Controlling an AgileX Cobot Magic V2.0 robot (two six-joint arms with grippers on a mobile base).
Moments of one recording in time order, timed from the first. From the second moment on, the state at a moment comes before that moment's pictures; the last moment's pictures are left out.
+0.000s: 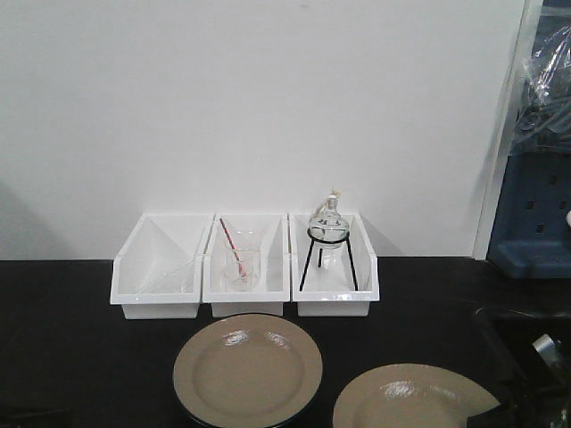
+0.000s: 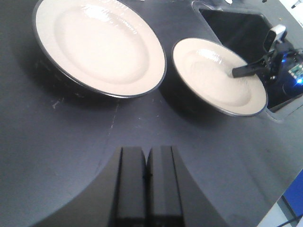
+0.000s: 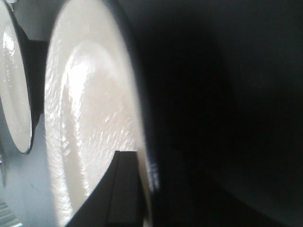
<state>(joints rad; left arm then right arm) 0.25 1.17 -0.68 -1.23 1.02 1.15 -0.35 2.00 -1.06 1.12 1.00 -0.77</state>
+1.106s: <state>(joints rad) 0.25 1.17 -0.68 -1.23 1.00 1.16 0.12 1.88 -1.11 1.64 0.67 -0.83</state>
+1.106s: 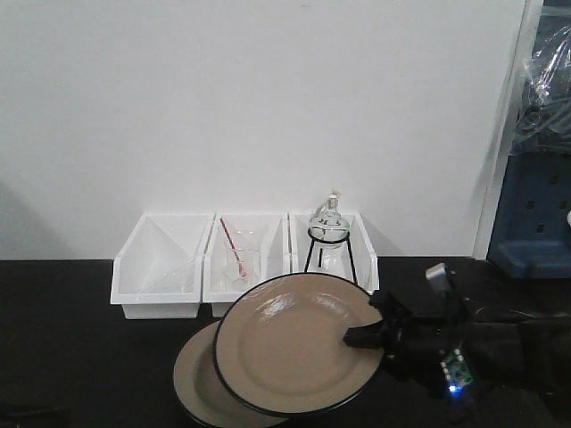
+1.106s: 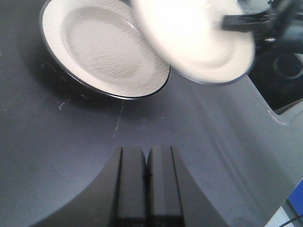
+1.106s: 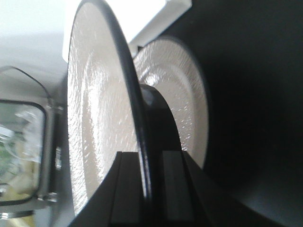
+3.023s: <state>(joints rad) 0.25 1.17 -0.68 -1.20 0.99 1.16 0.29 2.06 -1.35 1.52 0.30 -1.38</state>
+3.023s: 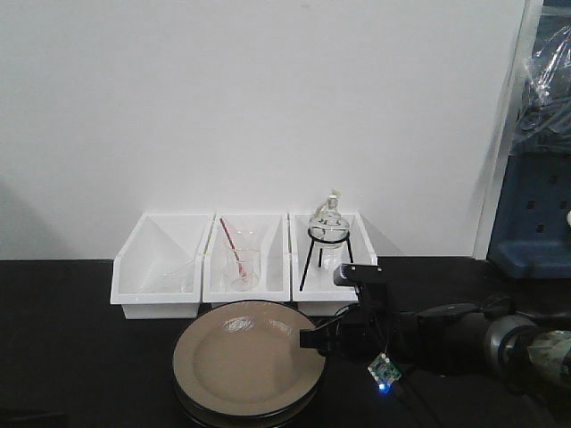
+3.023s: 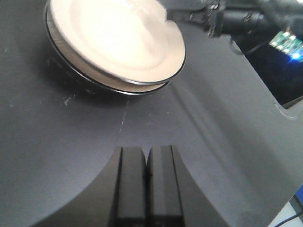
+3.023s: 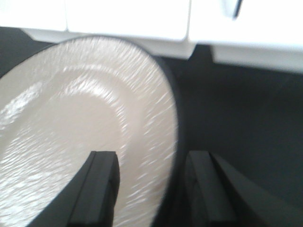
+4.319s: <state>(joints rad) 0.25 1.16 -0.59 -1.17 0.98 1.10 0.29 0.73 -0.64 1.37 0.06 -1.39</state>
